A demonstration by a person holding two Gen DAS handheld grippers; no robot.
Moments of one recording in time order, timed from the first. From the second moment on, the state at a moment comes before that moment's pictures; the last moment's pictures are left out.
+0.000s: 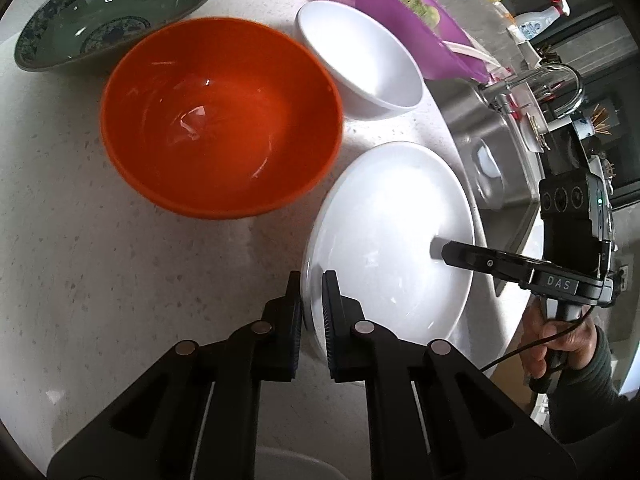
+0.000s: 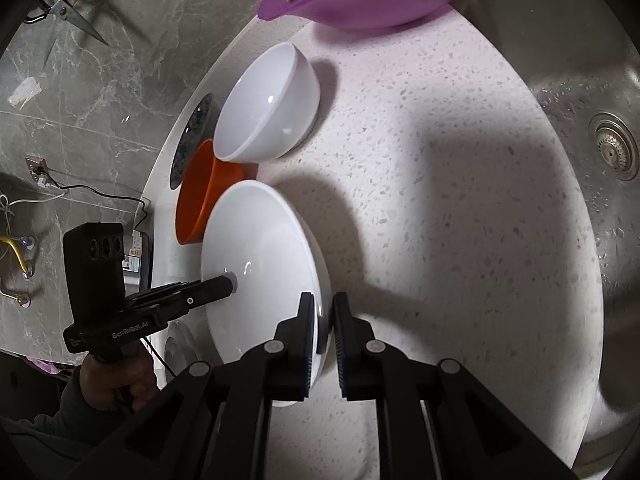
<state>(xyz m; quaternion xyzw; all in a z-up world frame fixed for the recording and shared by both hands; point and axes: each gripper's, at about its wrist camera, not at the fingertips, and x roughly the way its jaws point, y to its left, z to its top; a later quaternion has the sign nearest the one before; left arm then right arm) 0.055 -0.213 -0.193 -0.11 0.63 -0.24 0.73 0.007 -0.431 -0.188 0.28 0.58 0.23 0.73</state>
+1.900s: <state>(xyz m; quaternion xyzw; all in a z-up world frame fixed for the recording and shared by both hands) -0.126 -0.023 -0.192 -0.16 0.63 -0.12 0.75 -0.095 -0.208 -0.165 0.10 0.62 0.32 0.71</state>
